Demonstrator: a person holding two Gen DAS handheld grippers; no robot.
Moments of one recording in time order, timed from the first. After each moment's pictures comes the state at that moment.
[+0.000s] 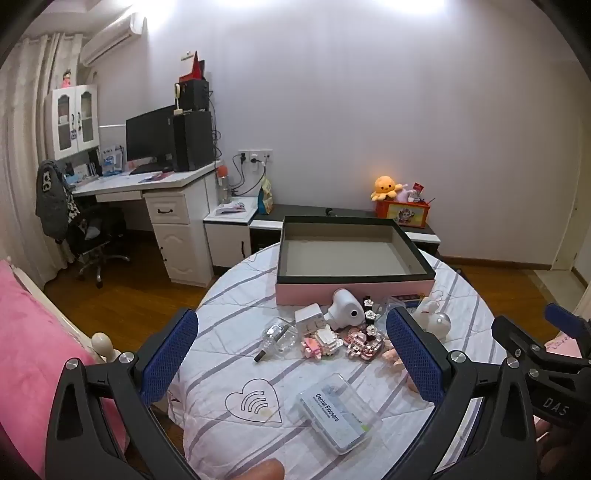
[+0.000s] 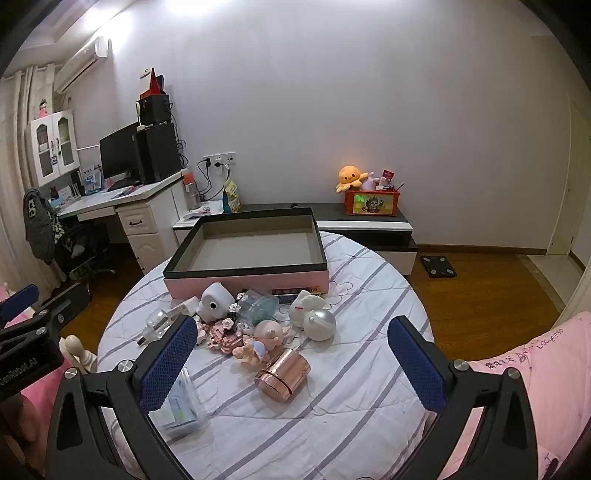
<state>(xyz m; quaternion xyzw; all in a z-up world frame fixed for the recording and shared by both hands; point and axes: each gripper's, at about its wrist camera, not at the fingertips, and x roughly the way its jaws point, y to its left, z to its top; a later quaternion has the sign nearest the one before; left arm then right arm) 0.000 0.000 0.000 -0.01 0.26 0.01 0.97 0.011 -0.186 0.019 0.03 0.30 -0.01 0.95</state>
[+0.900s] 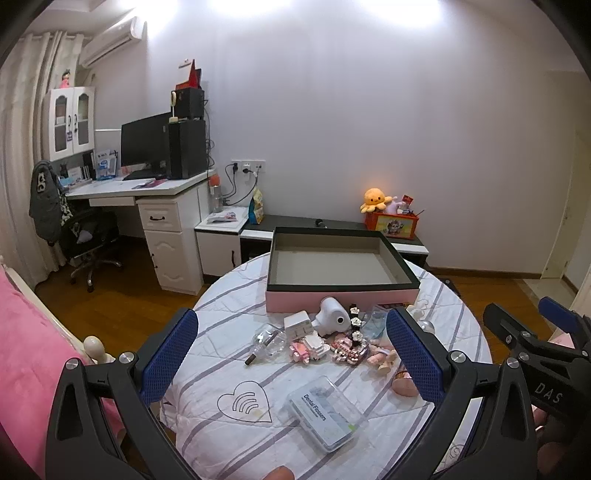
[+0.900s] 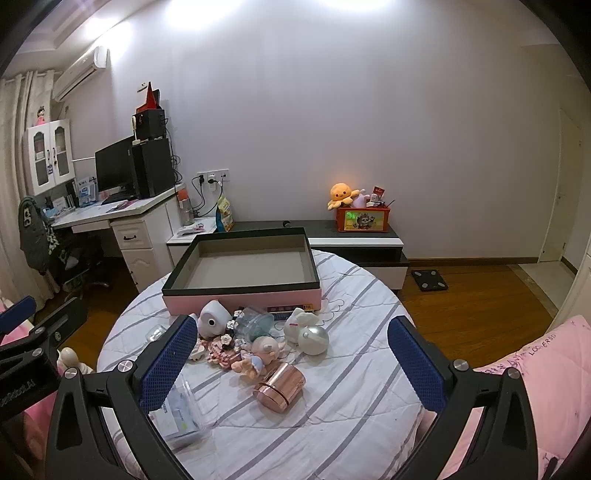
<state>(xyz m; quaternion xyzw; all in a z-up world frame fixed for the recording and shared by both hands) -0.014 -0.001 0.013 -0.02 0.24 -0.01 0.97 0.002 -0.185 0.031 0.03 0.26 -0.02 0.96</state>
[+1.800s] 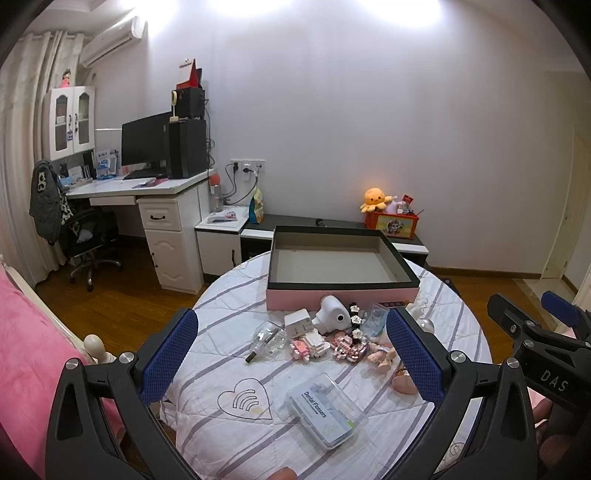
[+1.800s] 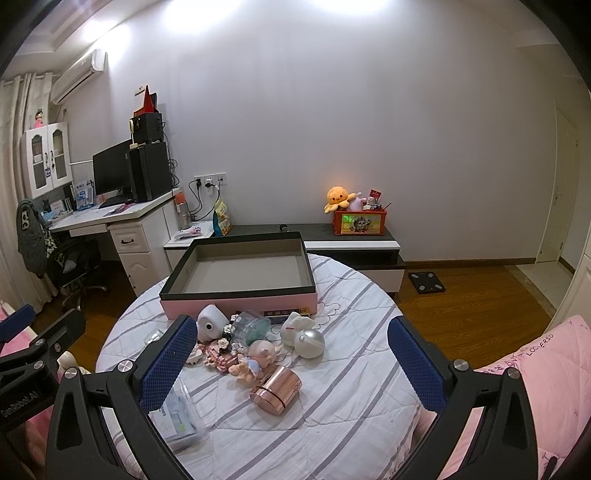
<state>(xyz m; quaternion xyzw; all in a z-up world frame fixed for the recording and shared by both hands) -0.019 0.000 0.012 -0.02 0.24 -0.01 0.97 -0.001 -0.185 0.034 0.03 0.26 -0.03 0.97</state>
